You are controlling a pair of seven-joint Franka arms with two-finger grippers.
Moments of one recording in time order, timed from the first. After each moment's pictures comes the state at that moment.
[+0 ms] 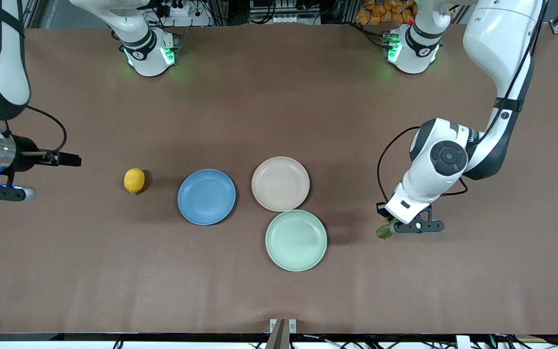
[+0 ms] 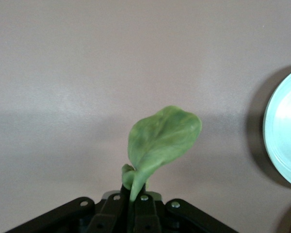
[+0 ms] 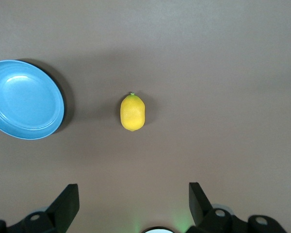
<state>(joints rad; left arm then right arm) -0.08 0.53 -0.28 -1.70 0.21 2.34 -0.48 0.02 0.31 -0.05 -1.44 0.02 1.46 0.09</state>
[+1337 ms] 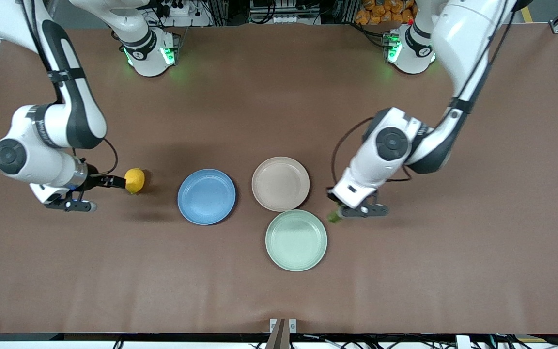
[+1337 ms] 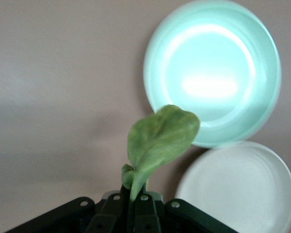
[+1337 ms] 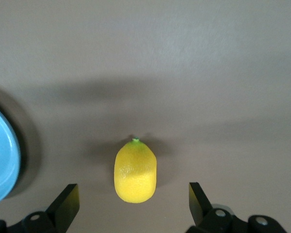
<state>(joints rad) -0.22 0.59 -0.39 -1.67 0.13 2.35 -0.65 0.03 0.29 -0.03 -2.03 0.02 2.19 0.08</state>
